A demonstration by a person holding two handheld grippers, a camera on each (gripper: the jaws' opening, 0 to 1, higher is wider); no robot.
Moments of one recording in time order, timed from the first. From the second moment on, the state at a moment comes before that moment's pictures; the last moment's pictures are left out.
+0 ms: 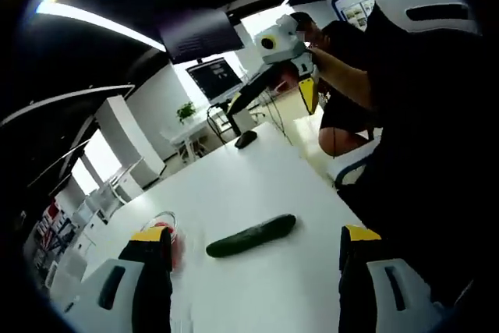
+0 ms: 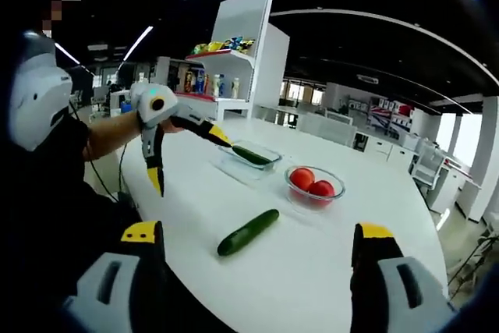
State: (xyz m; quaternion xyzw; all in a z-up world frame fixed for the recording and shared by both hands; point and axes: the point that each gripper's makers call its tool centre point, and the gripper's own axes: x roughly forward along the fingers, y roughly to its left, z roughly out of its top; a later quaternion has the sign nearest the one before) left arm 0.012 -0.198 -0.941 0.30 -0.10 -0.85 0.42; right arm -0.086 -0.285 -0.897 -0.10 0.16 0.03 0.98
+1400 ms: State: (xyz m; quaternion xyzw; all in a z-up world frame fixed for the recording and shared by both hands) left arm 0.006 -0.287 -1.054 0.57 -0.01 -0.81 0.12; right arm -0.108 -0.310 -0.906 -0.06 0.14 0.01 0.99
